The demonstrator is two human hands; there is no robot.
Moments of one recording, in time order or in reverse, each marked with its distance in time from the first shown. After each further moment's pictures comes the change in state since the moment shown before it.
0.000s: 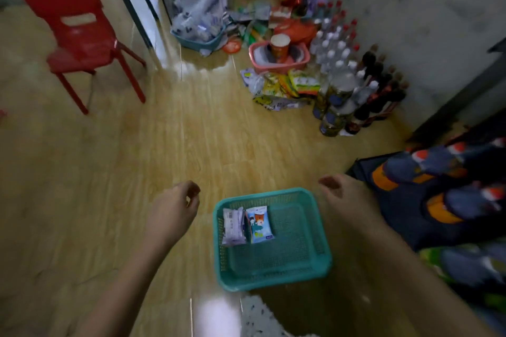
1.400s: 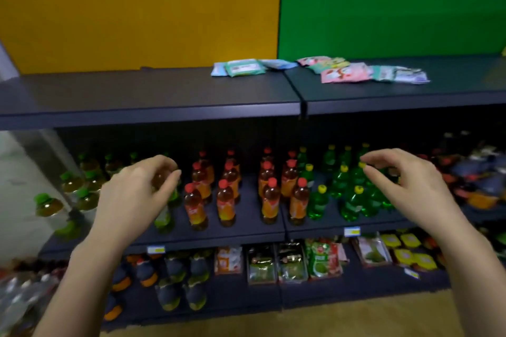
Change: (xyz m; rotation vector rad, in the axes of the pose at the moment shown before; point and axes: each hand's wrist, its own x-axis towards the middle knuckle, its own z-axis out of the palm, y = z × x) left_hand -0.458 0.587 -0.347 -0.172 -0.086 1.653; right_hand -0.813 -0.132 -0.484 -0.258 1.272 0.863
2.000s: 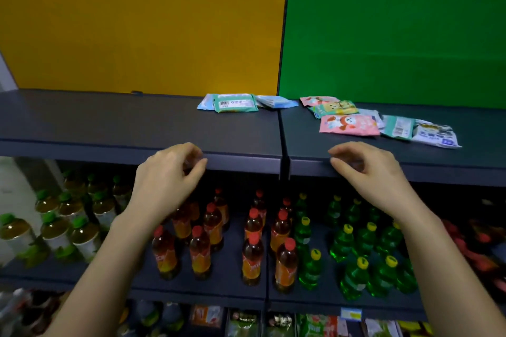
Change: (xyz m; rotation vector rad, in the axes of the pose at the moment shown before) left_hand 0.150 0.090 0.096 0.044 0.138 -0.051; right_hand 0.196 0.069 0.020 0.168 -0.082 -0.159
